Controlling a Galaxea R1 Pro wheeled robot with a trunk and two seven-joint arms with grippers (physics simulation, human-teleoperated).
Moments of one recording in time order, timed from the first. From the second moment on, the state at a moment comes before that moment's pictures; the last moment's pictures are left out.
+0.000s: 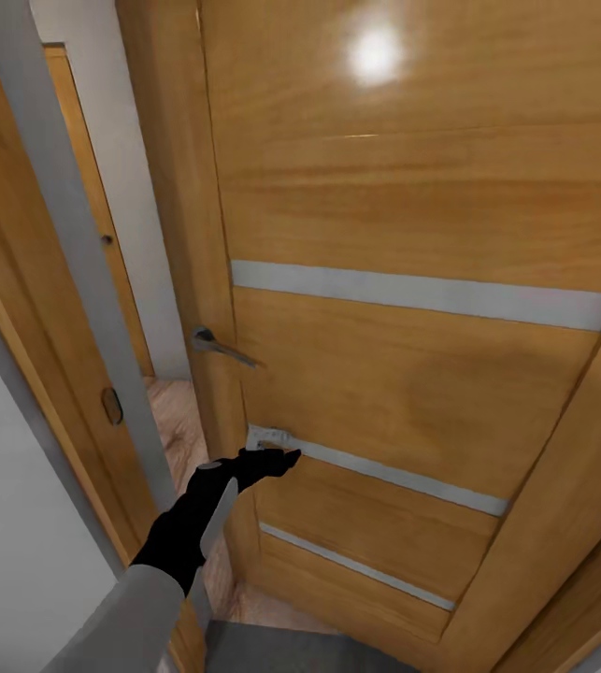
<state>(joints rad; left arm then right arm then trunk) -0.66 -0.16 -0.12 -0.89 0.12 0.44 -0.20 -0.16 0.06 0.14 -0.33 0.00 -0.54 -0.06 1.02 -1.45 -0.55</state>
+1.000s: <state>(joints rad) -0.60 -0.04 -0.10 -0.04 0.19 -0.57 -0.39 -0.16 0.06 0.14 -0.33 0.00 -0.54 -0.06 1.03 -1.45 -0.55</state>
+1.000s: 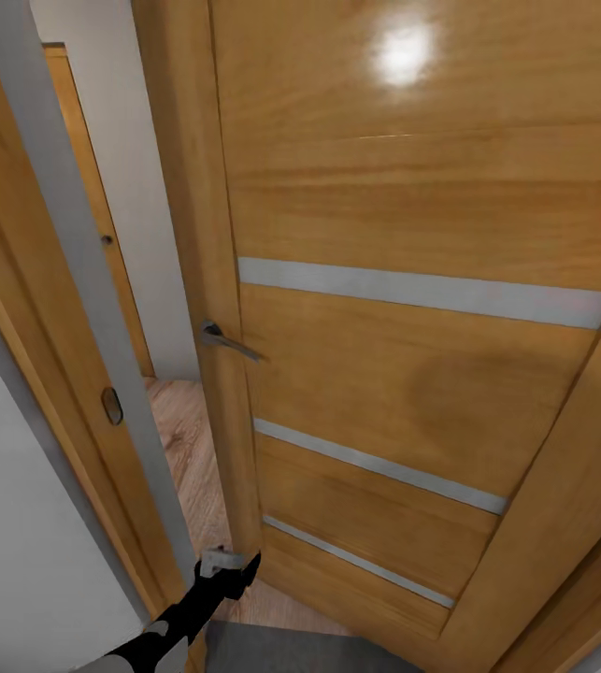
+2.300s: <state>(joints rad) -0.50 -0.04 -0.10 -0.04 0.18 -0.68 -0.52 -0.16 0.06 0.14 -0.32 0.00 -0.54 -0.06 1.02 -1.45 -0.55</state>
